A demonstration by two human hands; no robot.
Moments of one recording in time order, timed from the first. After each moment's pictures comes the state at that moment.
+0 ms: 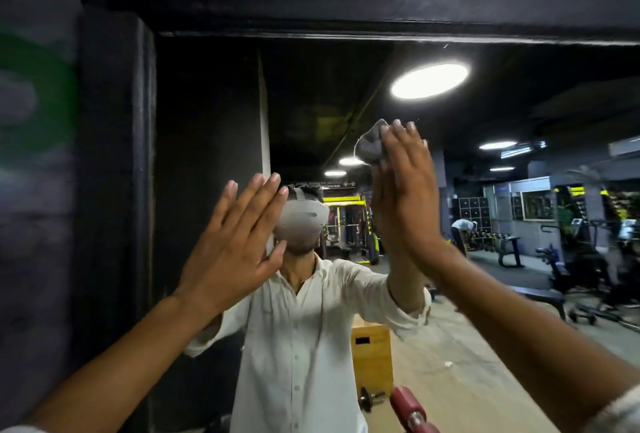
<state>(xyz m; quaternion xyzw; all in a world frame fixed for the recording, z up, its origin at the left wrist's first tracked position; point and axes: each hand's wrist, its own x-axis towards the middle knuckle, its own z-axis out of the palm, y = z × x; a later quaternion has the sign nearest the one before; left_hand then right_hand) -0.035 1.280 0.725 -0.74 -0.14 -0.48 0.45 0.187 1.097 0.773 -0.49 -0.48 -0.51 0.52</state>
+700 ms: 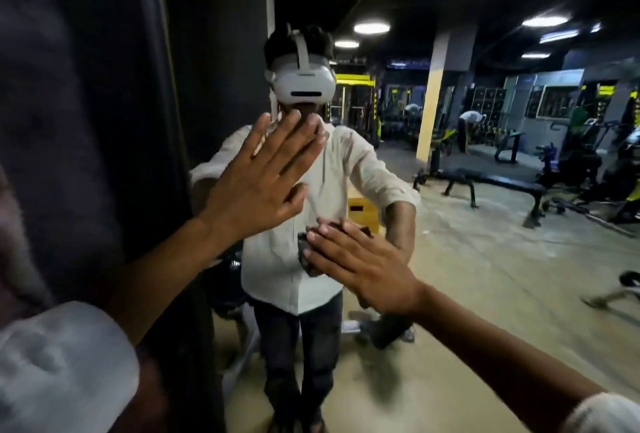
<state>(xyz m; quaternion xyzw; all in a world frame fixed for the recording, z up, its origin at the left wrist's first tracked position) -0.060 1.282 0.582 -0.78 -0.10 -0.44 0.44 0.138 1.111 0.477 -0.45 -0.74 -0.50 0.05</state>
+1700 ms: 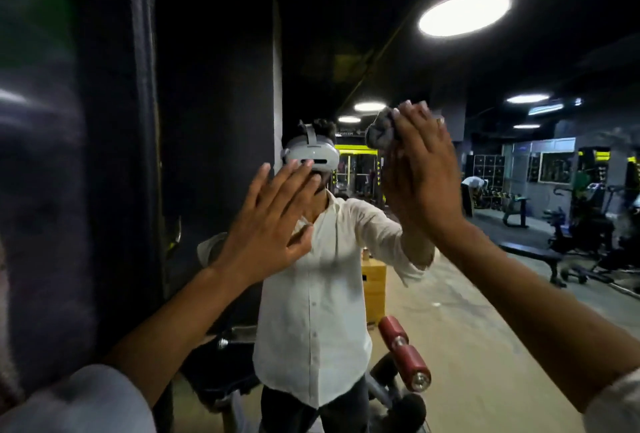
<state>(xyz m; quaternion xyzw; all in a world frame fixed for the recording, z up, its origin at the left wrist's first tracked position) -0.007 1.247 0.633 -0.76 -0.10 -0.51 0.39 0.208 1.073 0.698 -0.52 -0.53 -0.52 0.42</state>
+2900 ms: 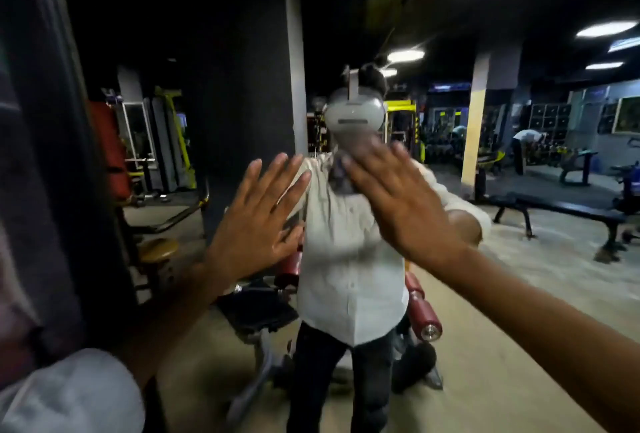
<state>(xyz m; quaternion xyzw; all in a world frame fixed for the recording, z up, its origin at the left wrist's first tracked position) 0.052 1.200 0.570 -0.78 -0.14 -0.43 0.43 0.287 1.034 0.597 -0.48 -0.67 -0.52 0.24</state>
